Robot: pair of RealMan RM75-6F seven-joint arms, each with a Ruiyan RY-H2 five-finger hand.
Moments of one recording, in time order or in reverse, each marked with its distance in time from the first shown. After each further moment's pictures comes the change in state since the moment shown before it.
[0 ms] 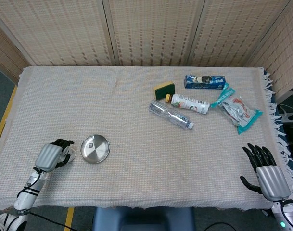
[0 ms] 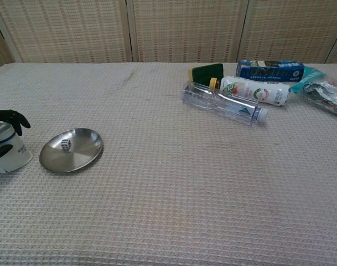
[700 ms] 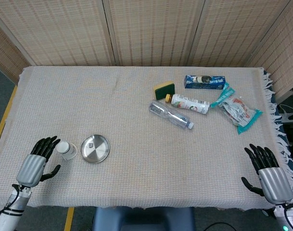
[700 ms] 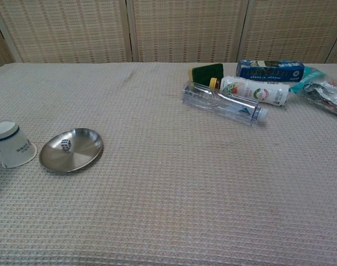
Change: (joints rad) left arm 0.143 0.267 0.035 -0.471 0.044 0.212 0.122; right arm -0.021 0.005 -0.007 -0.004 -0.040 0.055 0.005
